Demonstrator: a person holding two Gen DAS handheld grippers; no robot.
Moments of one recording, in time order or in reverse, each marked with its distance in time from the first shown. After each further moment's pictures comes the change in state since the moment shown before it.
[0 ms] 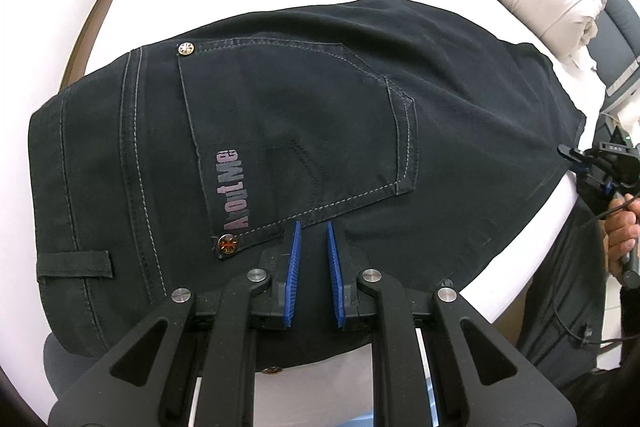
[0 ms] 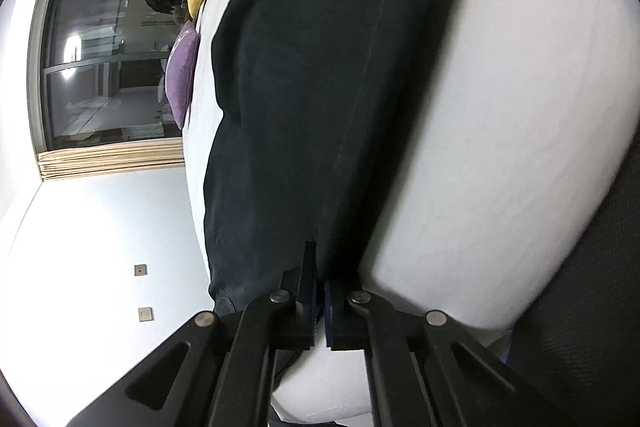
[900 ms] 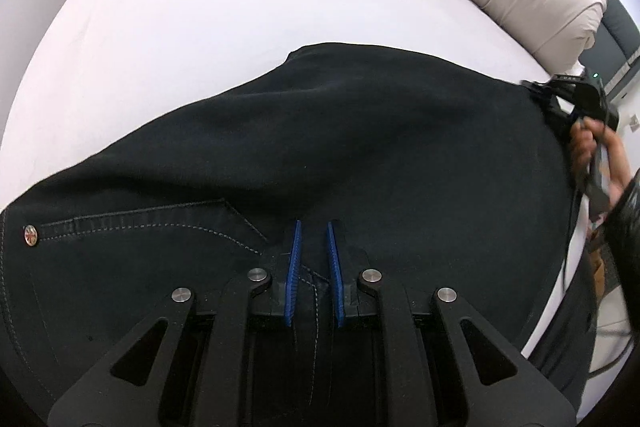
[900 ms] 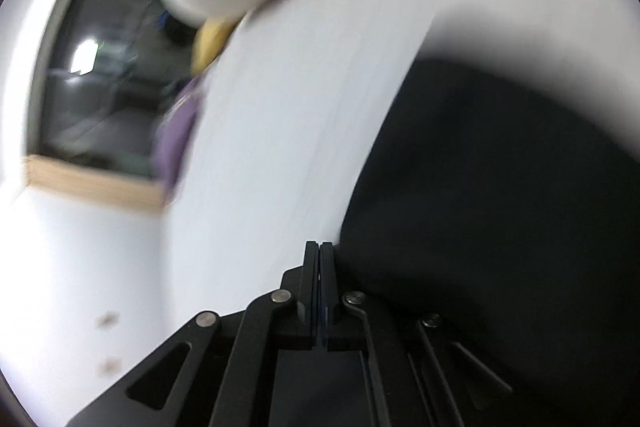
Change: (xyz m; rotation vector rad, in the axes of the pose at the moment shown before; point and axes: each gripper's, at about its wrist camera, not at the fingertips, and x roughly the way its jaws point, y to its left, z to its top) left arm 0.067 -0.053 0.102 0.048 -0.044 -0.067; right arm 0.024 0.050 0.203 -0.146 -0.307 -0.144
